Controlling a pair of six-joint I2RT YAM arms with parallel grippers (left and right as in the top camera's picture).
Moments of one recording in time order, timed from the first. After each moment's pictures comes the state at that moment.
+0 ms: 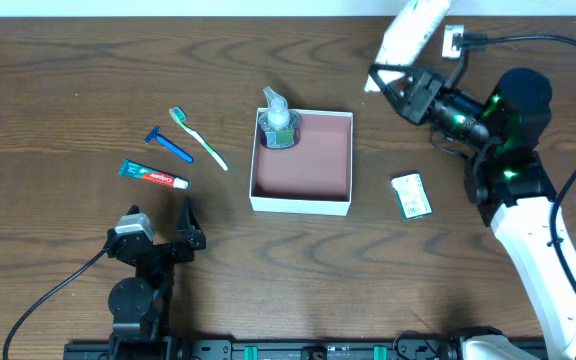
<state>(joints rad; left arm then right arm) -0.03 0.01 0.03 -0.12 -0.06 -0.28 0.13 1.32 1.02 0.26 -0.77 0.96</state>
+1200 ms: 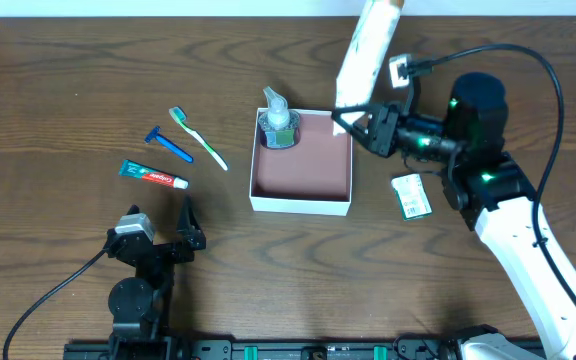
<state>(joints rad) -0.03 0.01 0.03 -0.13 -0.06 -0.28 0.25 1.33 1.03 -0.08 -0.83 0.58</state>
